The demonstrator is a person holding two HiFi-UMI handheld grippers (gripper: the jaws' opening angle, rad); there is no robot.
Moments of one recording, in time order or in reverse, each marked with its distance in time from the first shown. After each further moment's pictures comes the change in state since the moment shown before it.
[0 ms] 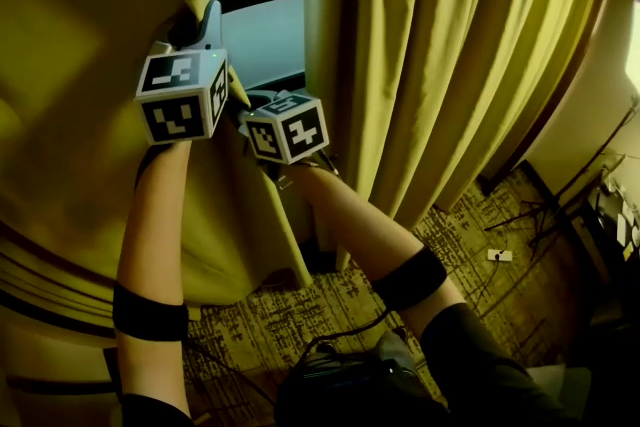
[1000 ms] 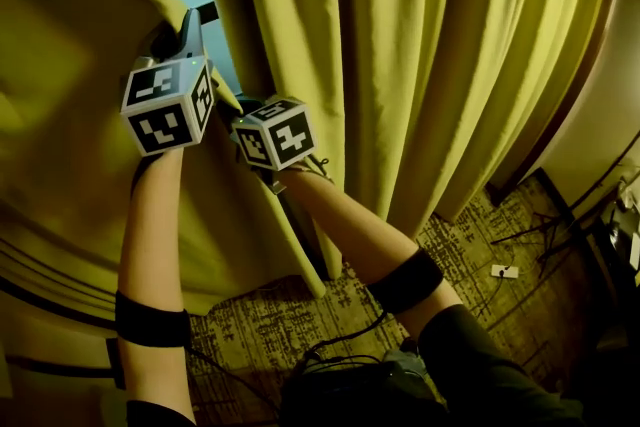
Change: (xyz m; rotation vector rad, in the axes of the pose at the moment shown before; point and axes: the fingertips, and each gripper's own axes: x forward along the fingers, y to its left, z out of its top) left arm 0.058 -0.112 0.040 0.023 0.030 0.131; right arm -0.099 -0.093 0.015 0.010 -0.029 0.079
